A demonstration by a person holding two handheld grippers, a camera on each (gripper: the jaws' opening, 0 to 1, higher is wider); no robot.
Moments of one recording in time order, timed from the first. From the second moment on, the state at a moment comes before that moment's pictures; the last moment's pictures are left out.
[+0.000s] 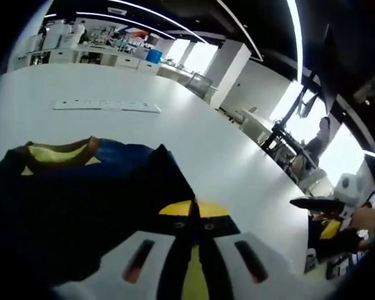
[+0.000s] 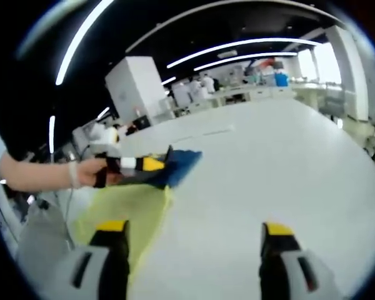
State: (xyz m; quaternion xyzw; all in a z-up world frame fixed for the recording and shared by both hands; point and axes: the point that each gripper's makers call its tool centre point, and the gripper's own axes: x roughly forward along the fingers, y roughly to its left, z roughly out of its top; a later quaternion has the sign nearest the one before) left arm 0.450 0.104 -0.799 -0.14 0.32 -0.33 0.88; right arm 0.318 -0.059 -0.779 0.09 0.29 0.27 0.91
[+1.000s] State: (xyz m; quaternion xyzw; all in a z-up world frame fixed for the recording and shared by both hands) left arm 0.426 0.156 -0.759 -0.03 0.24 -0.37 0.90; right arm 0.326 -0.018 -0.760 0.07 0.27 0.30 0.91
